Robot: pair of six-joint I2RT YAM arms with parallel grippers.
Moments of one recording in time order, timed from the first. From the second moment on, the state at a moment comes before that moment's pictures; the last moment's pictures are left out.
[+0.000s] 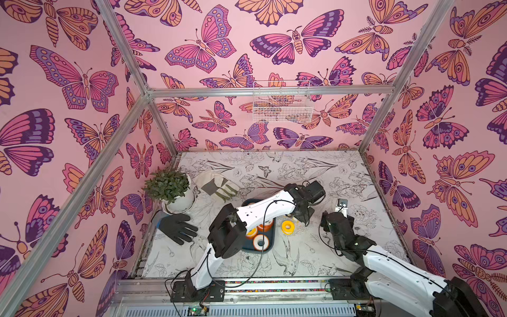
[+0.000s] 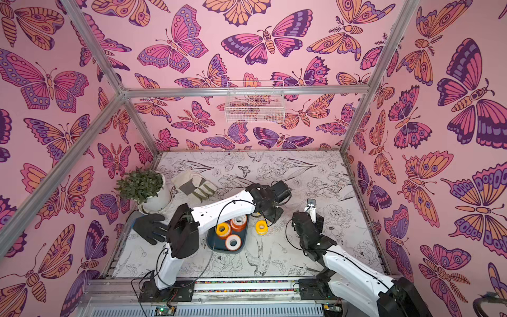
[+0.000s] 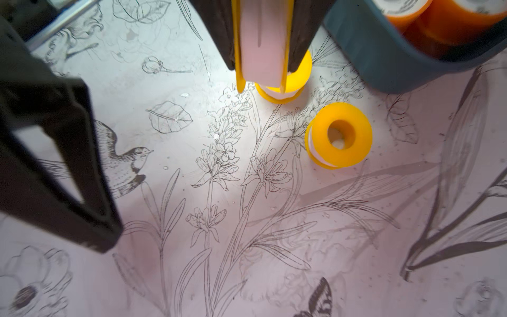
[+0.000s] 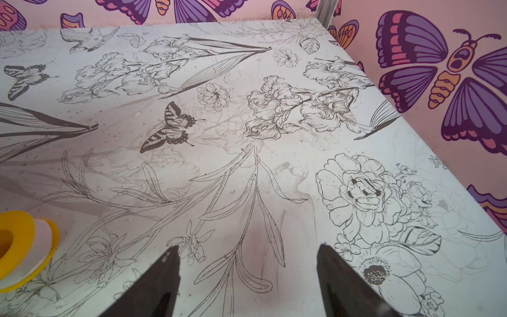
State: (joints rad) left arm -1.04 2.07 1.88 -1.00 -0.11 -0.30; right arm 0.63 0.91 0.30 -0.07 0.68 0.42
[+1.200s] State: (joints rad) left arm -0.78 1.44 0.91 -0.62 0.32 -0.46; right arm 0.63 0.95 0.32 -0.07 0.68 0.42
